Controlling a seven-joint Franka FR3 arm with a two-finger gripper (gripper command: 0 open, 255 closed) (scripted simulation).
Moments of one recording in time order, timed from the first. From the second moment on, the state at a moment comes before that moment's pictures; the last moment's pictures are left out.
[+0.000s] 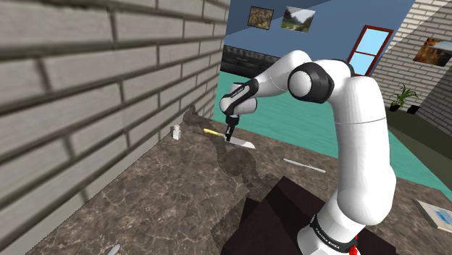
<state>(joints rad) -0.09 0.57 -0.22 -1.86 0.17 2.39 -0.81</state>
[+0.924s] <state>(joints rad) 0.10 0.37 -0.21 -2.13 0.12 2.47 -0.60</state>
